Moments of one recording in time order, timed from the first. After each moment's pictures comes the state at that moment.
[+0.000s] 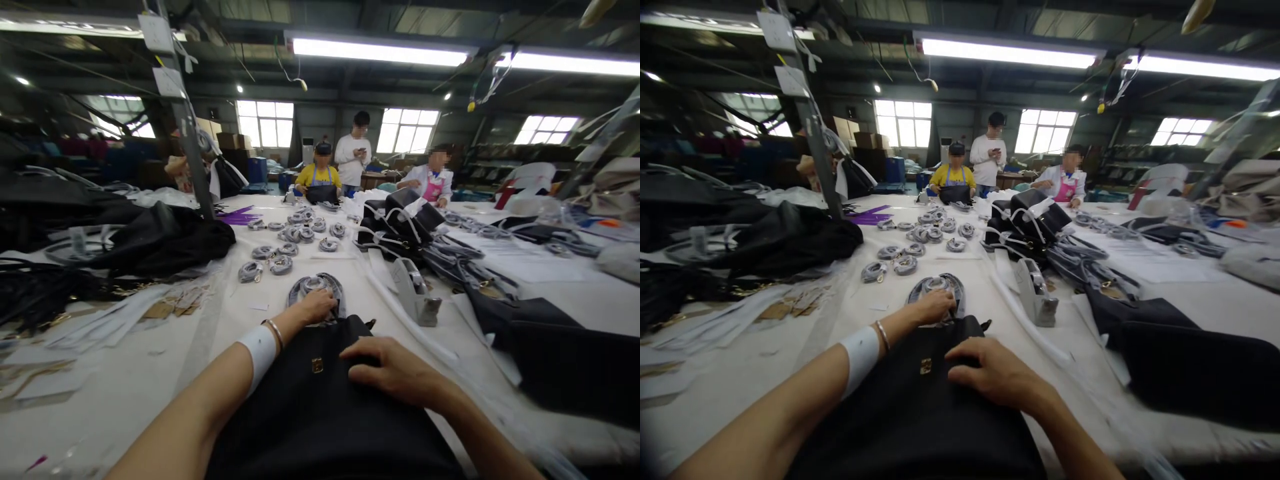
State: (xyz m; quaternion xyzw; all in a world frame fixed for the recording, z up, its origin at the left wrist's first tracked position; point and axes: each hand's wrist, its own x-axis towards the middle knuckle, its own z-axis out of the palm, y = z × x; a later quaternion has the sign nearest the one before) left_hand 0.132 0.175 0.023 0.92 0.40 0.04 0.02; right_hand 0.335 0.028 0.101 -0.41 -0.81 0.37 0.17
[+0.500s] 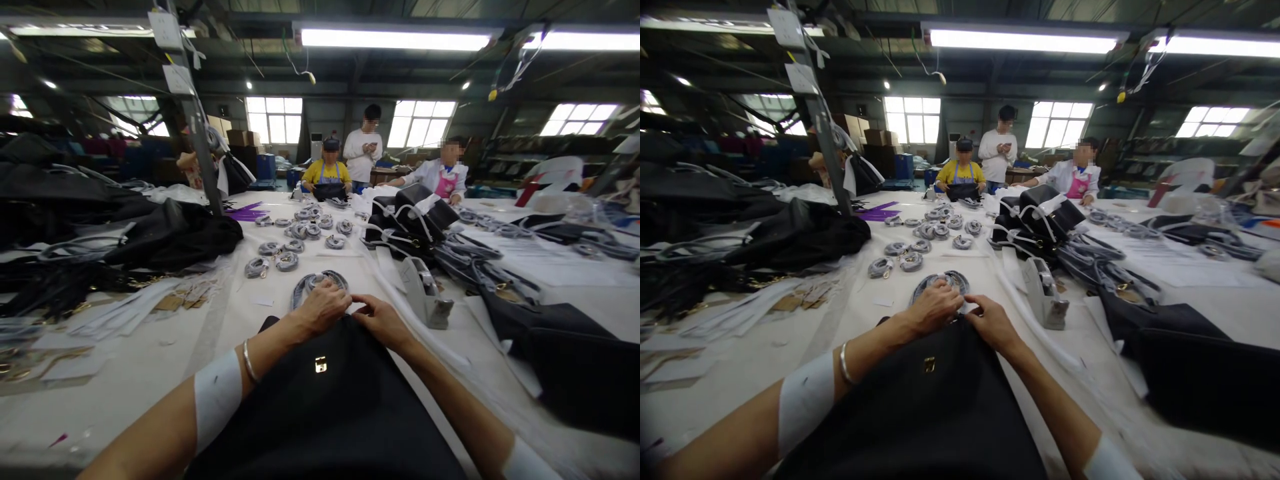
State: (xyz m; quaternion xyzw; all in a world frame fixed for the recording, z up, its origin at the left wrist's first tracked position) left_hand 0.141 0.117 0.079 0.92 0.36 0.07 -0.15; right_hand 0.325 0.112 0.055 -0.47 -0.72 0.39 0.33
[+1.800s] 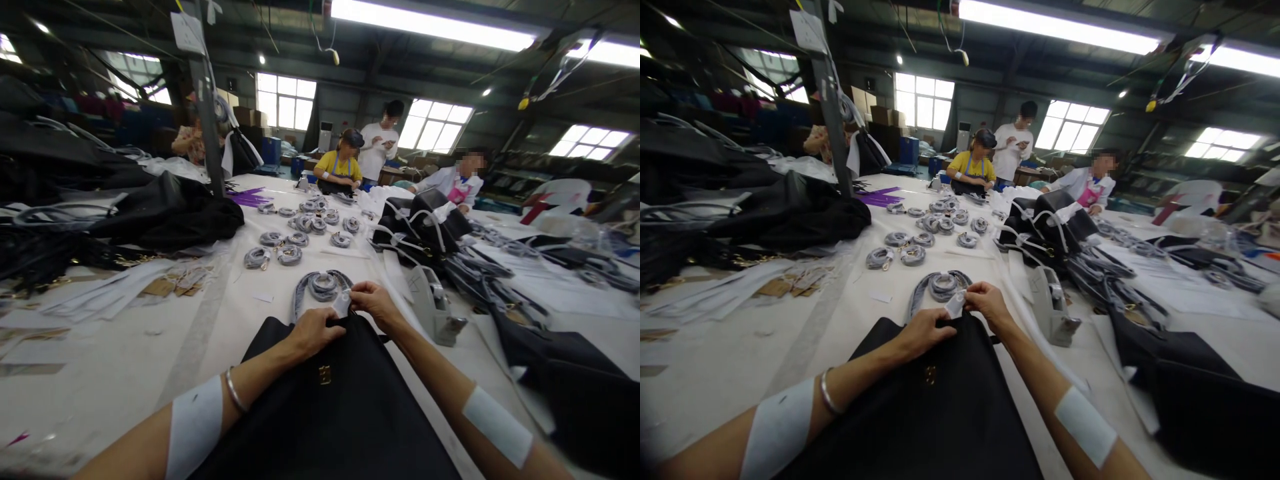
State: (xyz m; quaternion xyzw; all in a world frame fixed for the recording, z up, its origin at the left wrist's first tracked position) left_hand 0.115 0.101 0.030 0.73 0.54 0.27 0.31; right_hand 0.294 0.181 0.036 -0.47 -0.53 0.57 0.41
